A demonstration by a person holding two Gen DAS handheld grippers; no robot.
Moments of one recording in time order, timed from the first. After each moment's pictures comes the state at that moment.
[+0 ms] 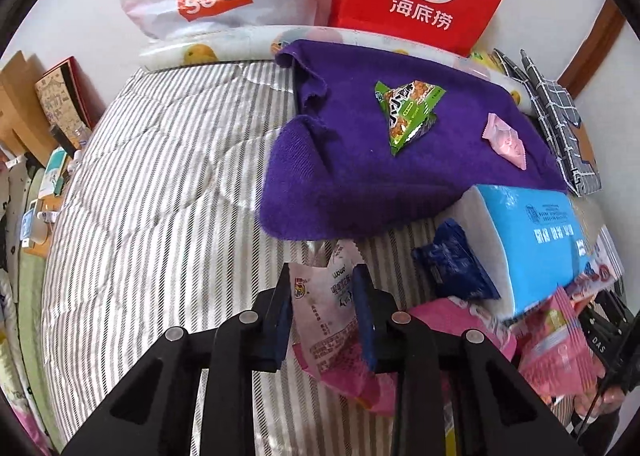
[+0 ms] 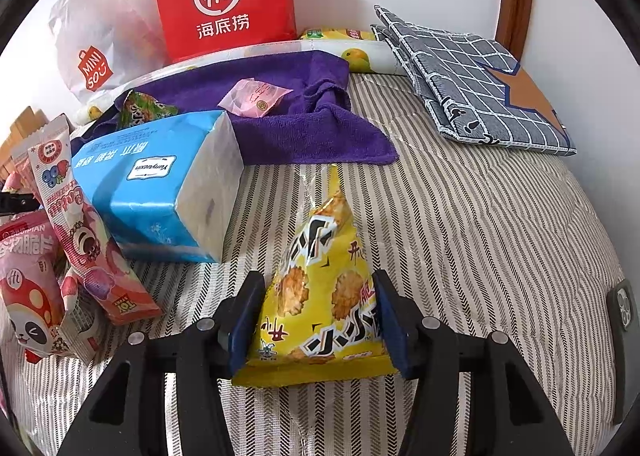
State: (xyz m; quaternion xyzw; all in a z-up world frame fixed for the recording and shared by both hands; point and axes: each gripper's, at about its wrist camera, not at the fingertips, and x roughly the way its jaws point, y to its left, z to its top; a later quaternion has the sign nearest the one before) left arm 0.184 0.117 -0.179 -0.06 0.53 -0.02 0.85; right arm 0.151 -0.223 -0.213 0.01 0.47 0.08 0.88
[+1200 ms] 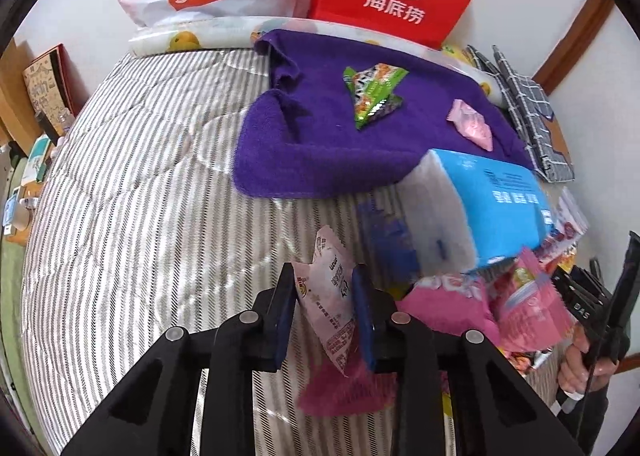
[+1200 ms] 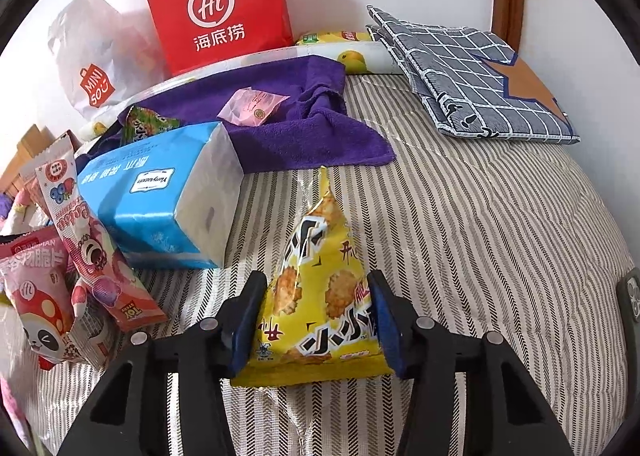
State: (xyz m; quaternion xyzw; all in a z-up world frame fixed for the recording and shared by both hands) left arm 0.155 0.104 -0.176 -0.08 0.53 -0.06 0.84; right arm 0.152 -0.235 -0.209 0.04 0.46 0.09 0.88
